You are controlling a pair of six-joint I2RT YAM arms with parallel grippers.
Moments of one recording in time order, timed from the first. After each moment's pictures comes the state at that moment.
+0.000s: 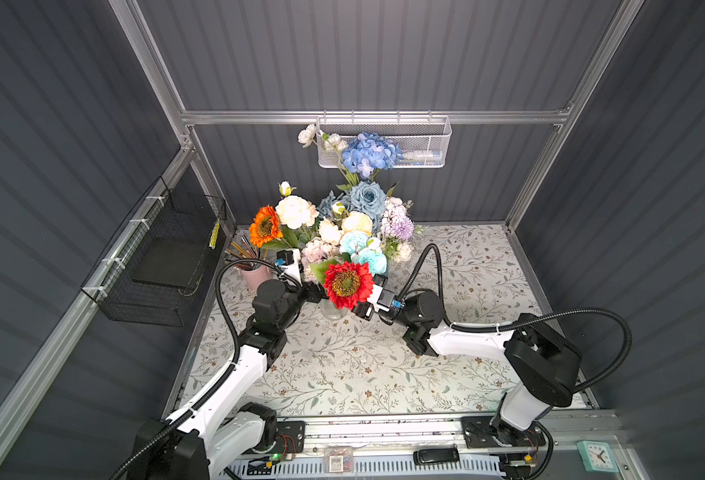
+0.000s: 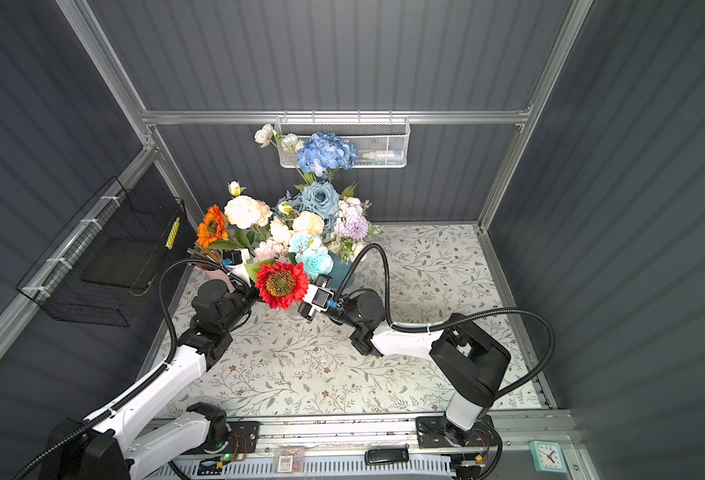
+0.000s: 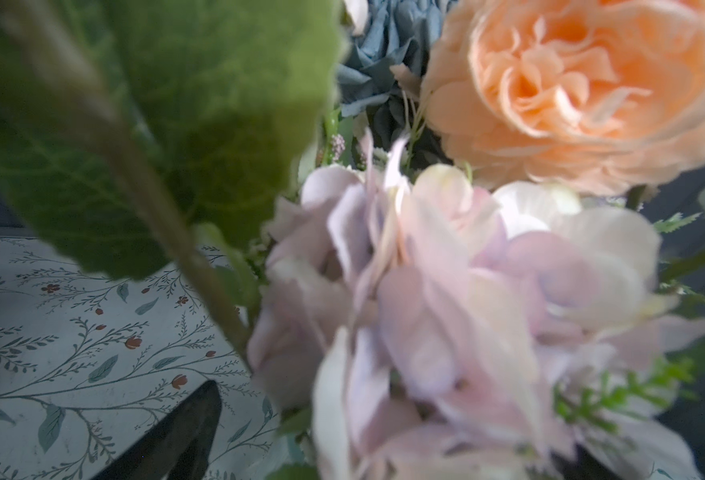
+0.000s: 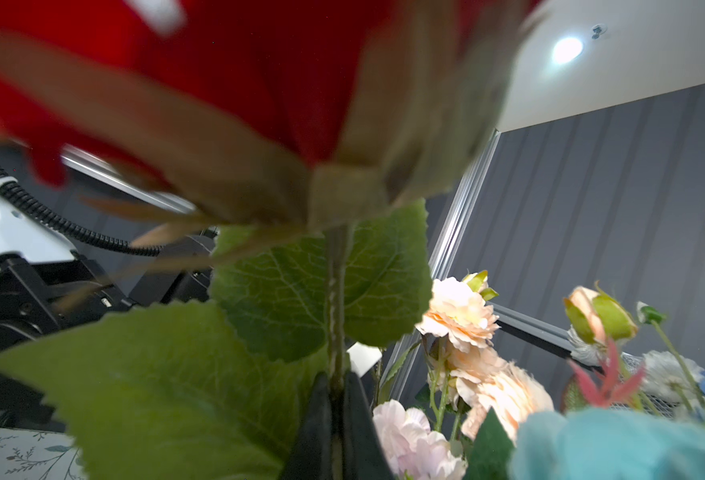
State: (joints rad) left arm -0.35 1.03 0.59 0.35 0.13 -0.32; right arm 0.94 1.69 0.89 1.36 -0.37 -0.31
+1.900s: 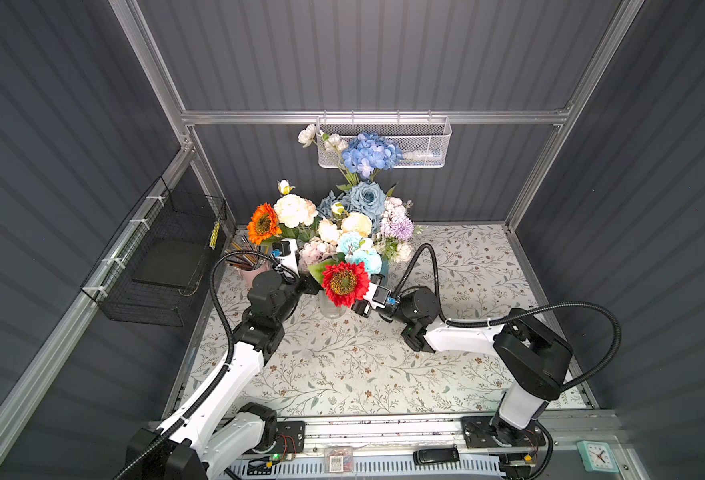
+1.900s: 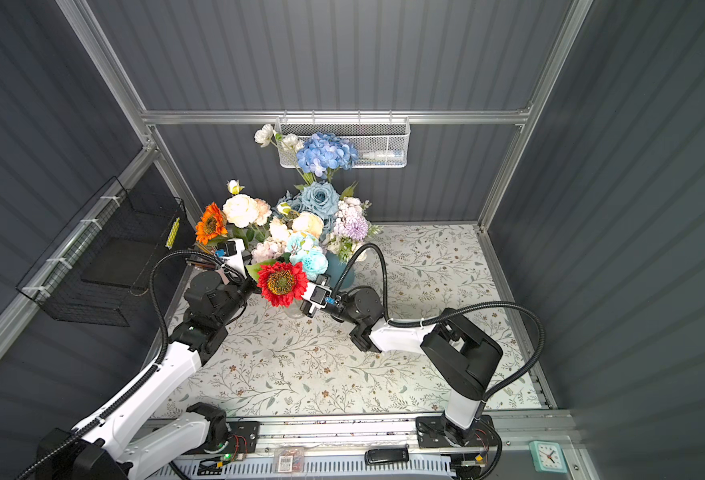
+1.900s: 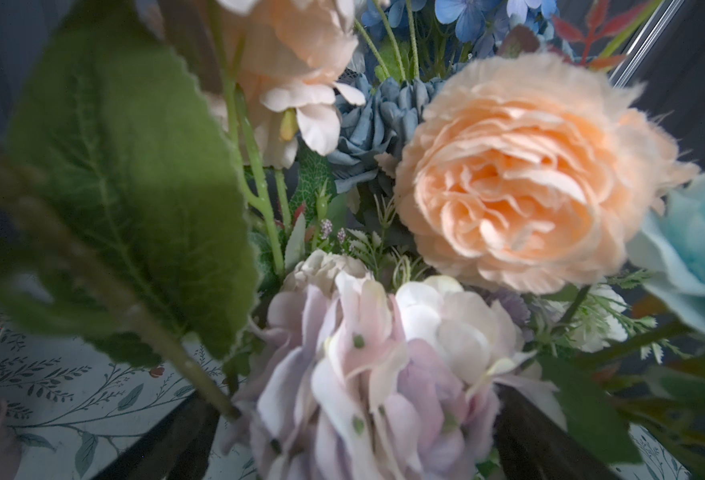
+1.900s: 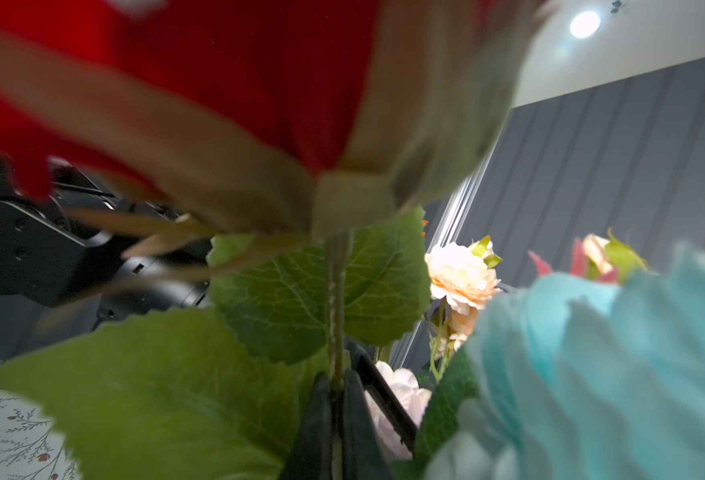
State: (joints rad) left arm -0.35 1.01 0.70 0.24 0.09 -0.29; right arm 0.90 1.75 0.90 1.36 -0.39 -0.30
